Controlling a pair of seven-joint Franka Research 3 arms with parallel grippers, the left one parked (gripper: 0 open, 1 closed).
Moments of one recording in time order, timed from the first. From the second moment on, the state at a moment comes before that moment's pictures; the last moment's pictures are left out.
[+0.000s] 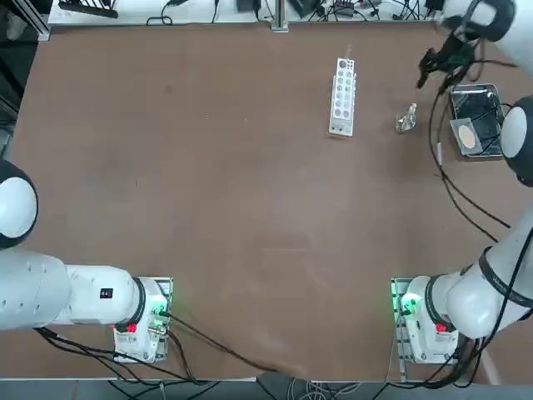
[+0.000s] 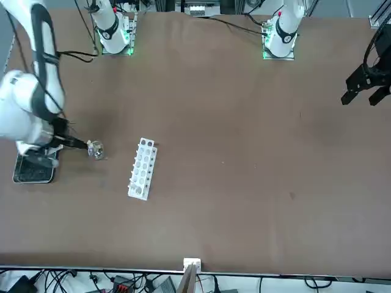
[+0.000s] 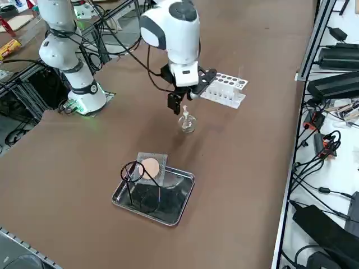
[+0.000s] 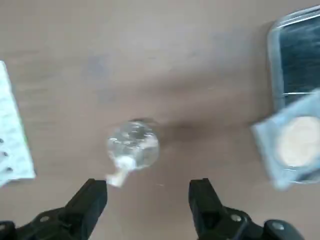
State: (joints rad) arm 0.37 0.32 -0.58 -1.84 0.23 1.95 -0.08
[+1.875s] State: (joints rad) arm 0.07 0.32 -0.76 -2.02 0.66 2.27 -0.30
